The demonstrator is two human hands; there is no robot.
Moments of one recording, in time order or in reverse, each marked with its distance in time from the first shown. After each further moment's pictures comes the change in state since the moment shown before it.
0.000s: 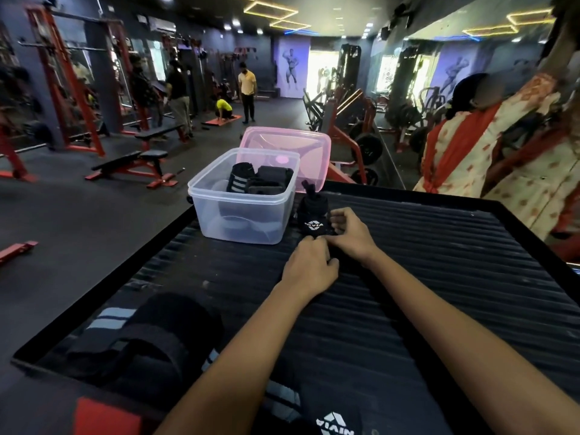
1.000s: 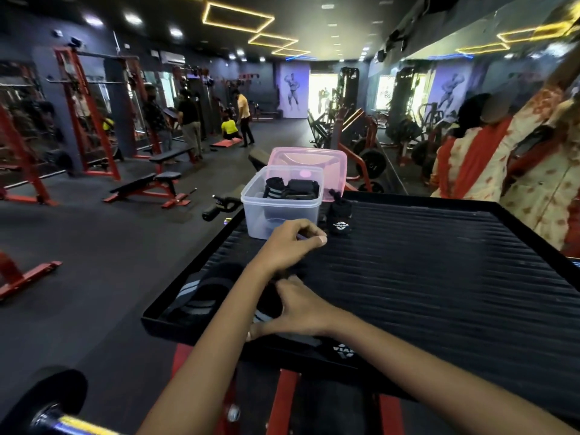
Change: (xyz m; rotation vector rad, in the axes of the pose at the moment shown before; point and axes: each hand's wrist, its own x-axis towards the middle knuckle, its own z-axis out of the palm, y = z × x) left_hand -0.071 -0.036 -0.127 -0.444 -0.095 0.115; right_hand -0.182 -0.135 0.107 -0.260 -0.548 -0.293
